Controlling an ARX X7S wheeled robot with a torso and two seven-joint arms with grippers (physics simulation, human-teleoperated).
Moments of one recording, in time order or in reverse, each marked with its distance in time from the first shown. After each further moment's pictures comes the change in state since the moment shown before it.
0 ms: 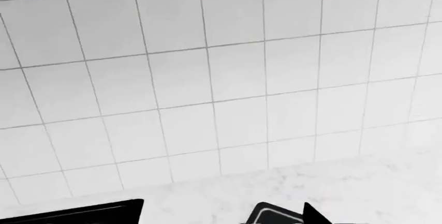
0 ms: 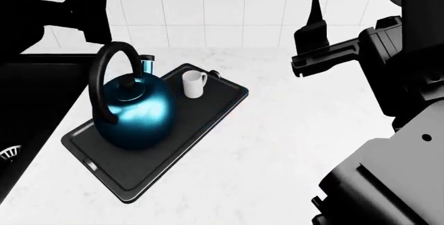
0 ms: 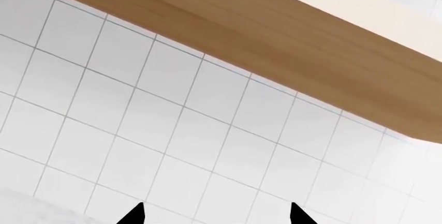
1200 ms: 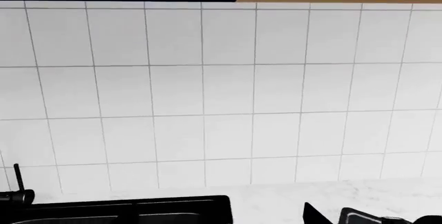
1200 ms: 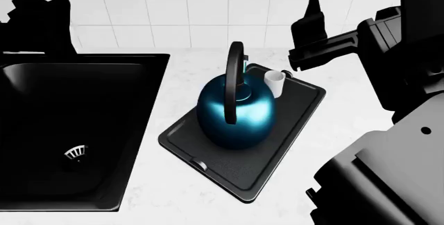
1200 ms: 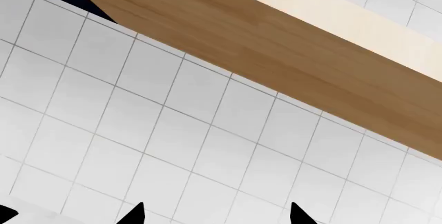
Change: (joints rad) left arm 0.248 -0.207 -0.208 0.255 -0.150 0.195 -0.078; right arm 0.045 -0.006 -0.039 0.024 -0.056 0.021 -0.035
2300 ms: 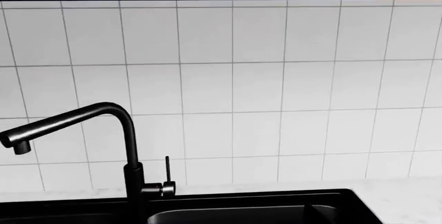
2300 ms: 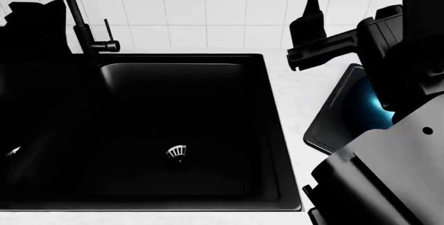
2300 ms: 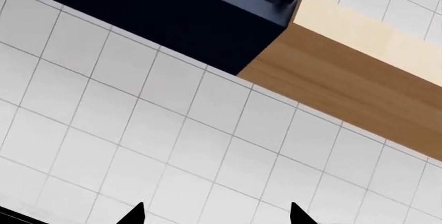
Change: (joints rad) left arm 0.022 -0.020 -0.008 0.009 0.010 0.006 0.001; right arm 0.014 -0.012 -0.015 0.006 -0.055 0.012 -0.044
